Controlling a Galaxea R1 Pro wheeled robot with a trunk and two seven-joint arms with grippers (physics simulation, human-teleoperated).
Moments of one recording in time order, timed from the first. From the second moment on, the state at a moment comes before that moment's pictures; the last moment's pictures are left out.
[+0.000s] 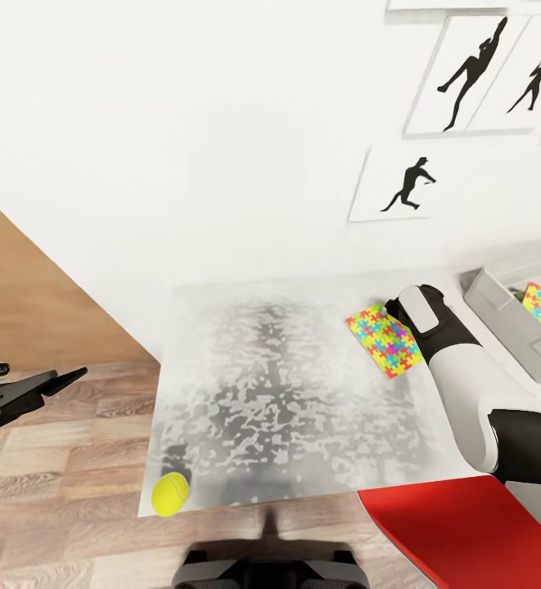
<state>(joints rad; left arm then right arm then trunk) -0.44 0.48 0.48 -1.29 0.50 0.95 -1.57 -1.27 -0.09 -0.02 -0.56 -0.72 0.48 -0.76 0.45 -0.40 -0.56</state>
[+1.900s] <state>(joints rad) -0.44 0.48 0.48 -1.29 0.50 0.95 -1.57 -1.27 -0.09 -0.02 -0.56 -0.72 0.45 -0.76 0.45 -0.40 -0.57</state>
